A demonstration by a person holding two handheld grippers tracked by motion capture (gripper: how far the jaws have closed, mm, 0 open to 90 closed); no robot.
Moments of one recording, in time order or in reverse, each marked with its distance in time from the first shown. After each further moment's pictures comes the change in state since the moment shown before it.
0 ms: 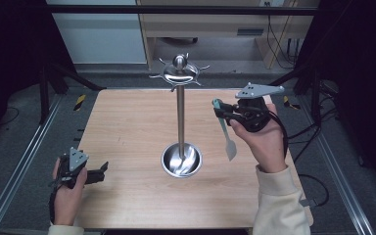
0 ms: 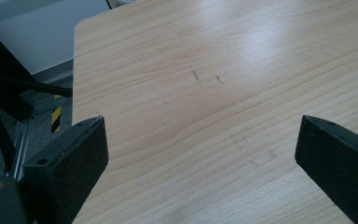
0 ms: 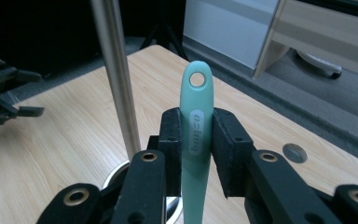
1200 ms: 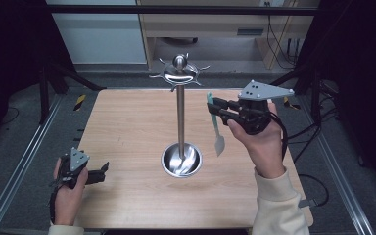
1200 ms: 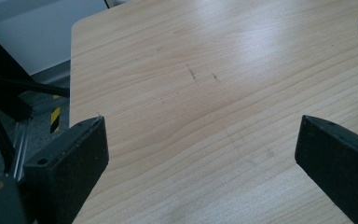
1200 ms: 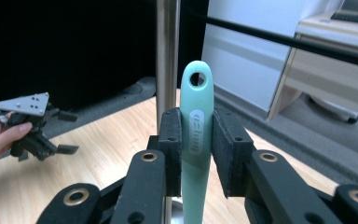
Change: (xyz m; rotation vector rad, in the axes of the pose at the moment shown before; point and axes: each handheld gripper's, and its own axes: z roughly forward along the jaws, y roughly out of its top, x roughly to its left) left arm -0.001 0.000 0.000 0.005 -0.003 0.008; right arm 0.025 0.016 -0.019 -0.184 0.059 -0.026
